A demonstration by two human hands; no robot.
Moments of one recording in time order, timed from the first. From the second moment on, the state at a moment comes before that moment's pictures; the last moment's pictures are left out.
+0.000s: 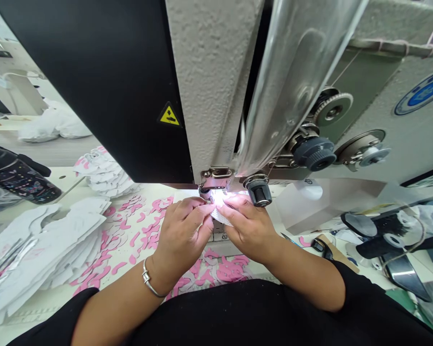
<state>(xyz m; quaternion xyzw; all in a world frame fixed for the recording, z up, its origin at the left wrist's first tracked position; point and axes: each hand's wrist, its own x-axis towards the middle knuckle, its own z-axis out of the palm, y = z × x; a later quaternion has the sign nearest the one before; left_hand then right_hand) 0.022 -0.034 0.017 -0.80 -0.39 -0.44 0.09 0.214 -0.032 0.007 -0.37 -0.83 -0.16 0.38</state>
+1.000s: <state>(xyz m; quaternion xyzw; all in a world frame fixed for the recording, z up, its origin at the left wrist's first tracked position) 0.014 -0.021 0.001 -0.78 -0.42 -0.47 -0.02 0.205 -0.027 -0.001 -0.41 -0.81 -0.16 0.39</state>
